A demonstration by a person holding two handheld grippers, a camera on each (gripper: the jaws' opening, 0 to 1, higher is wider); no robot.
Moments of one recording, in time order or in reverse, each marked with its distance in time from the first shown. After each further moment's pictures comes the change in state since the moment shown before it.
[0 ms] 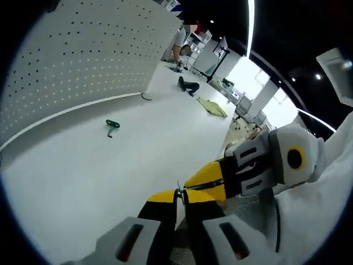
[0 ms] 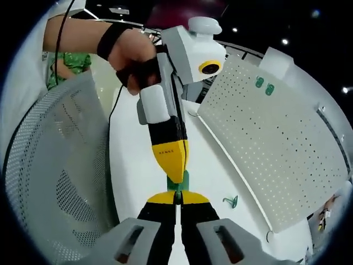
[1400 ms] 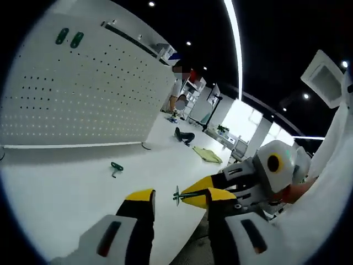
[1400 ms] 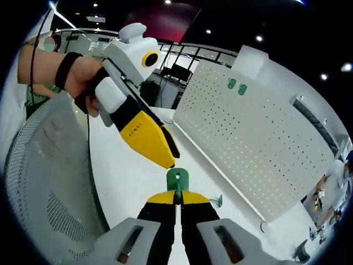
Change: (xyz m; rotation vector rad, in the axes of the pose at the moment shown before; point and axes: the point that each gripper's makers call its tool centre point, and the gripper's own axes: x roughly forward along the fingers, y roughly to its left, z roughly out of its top) left arm -0.044 -0.010 0.038 0.012 -0.459 -0.049; right arm -0.010 -0.033 0.018 0.149 -0.049 -0.177
